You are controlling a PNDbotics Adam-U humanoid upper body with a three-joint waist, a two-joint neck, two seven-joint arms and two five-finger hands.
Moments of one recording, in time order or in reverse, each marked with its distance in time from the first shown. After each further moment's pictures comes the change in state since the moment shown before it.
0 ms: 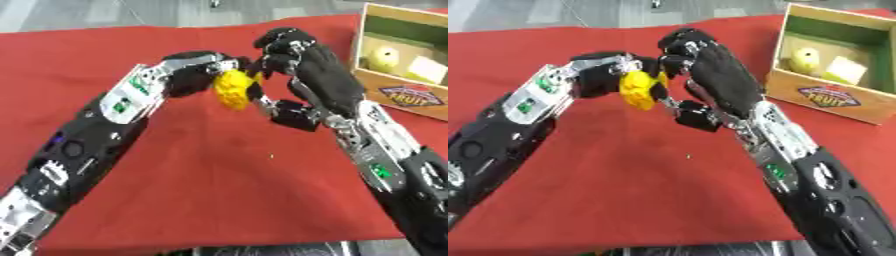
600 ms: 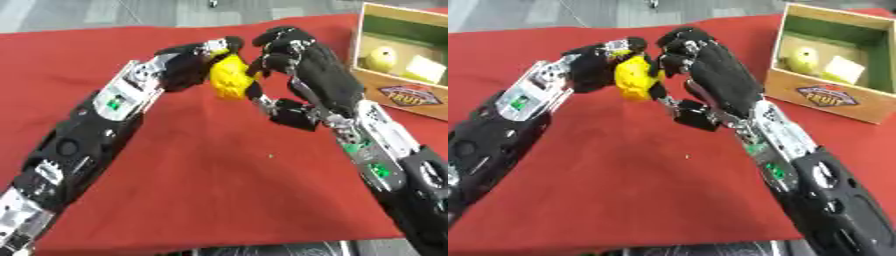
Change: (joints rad) left arm 0.001 0.011 0.044 0.001 0.027 -0.022 0.026; right arm 0.001 0.000 -0.005 0.011 0.000 -0.003 -0.007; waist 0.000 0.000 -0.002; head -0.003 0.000
